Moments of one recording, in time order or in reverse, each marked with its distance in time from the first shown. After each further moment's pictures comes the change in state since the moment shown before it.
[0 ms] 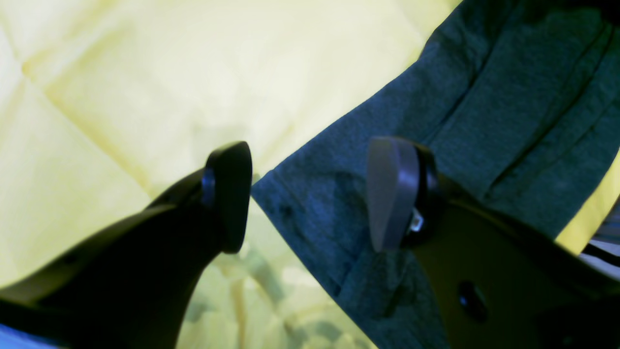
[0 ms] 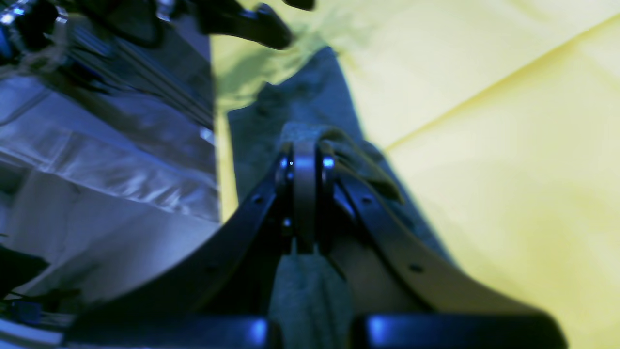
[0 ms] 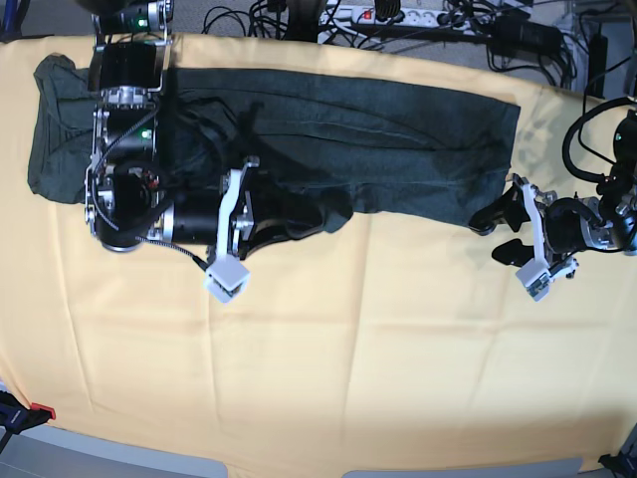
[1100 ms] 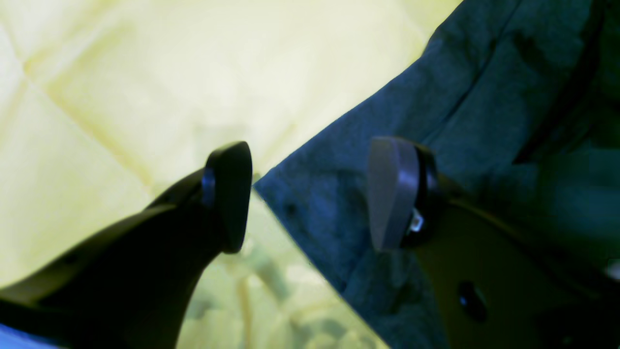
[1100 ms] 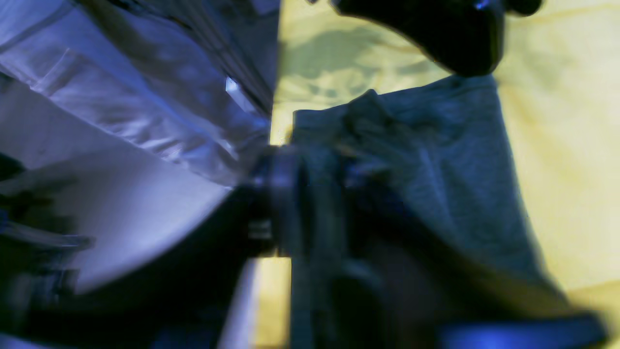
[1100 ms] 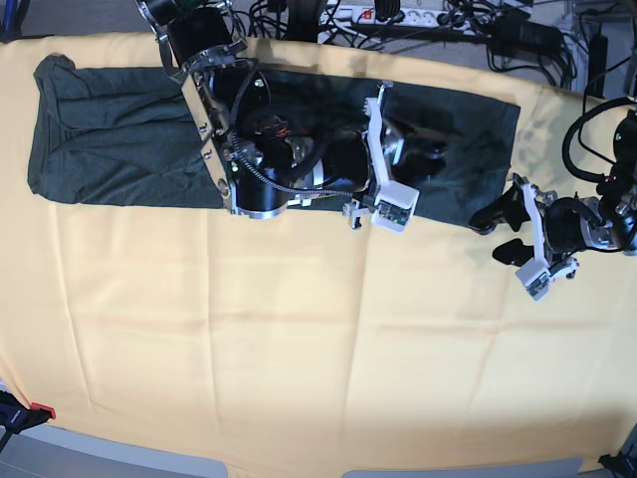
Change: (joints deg) left arm 0.0 0.0 0.0 0.0 1.8 0.0 0.0; right arm -1.4 -10.5 -27.0 3.4 -29.2 0.0 16.5
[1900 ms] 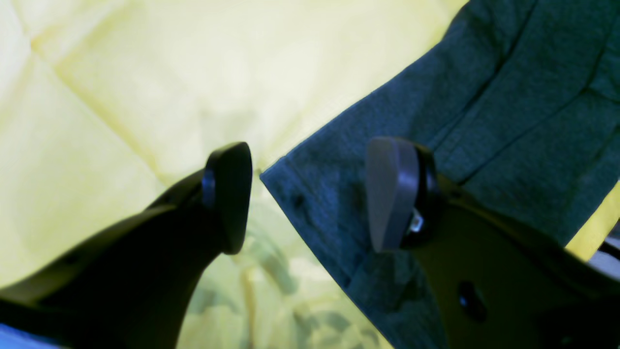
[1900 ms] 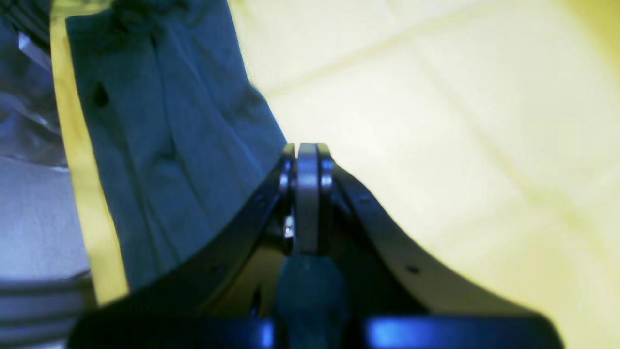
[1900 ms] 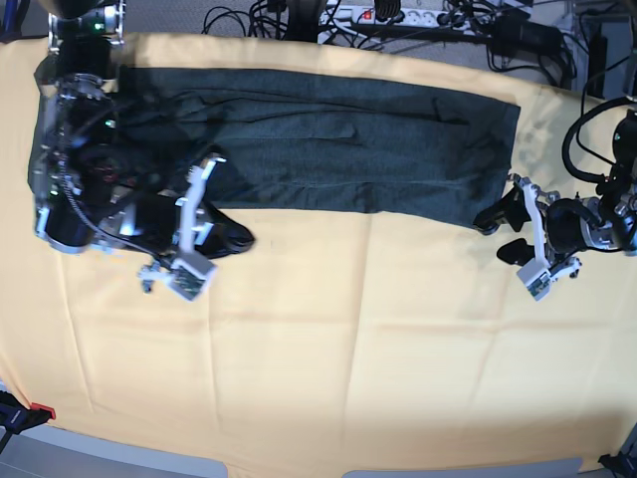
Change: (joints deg) left arm 0.2 1.2 -1.7 0.0 0.6 1.2 1.5; right arm 1.9 22.5 27.3 9.7 10.5 0.2 -12.6
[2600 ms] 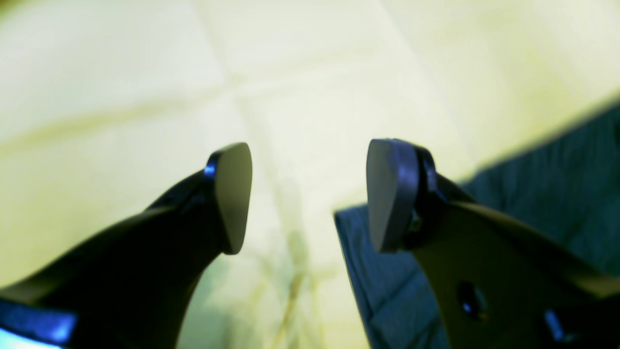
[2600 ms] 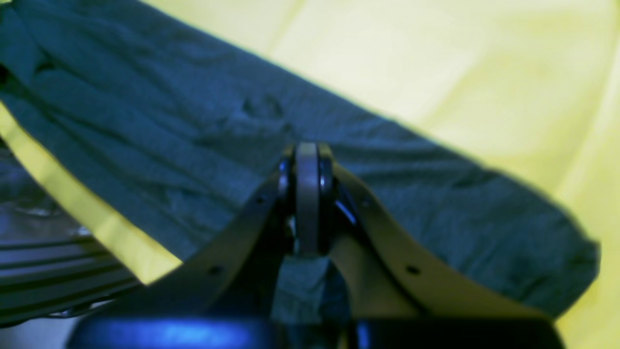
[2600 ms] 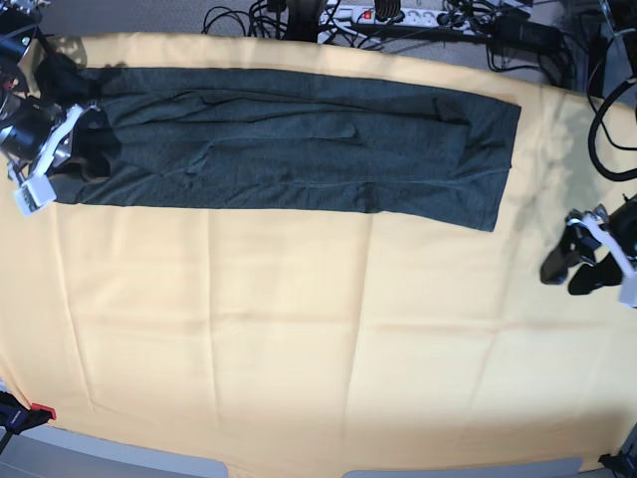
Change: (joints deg) left arm 11.3 9.2 -36.0 0.0 -6.1 4.0 1.7; right arm -27.1 5.4 34.7 -0.2 5.7 0.0 3.8
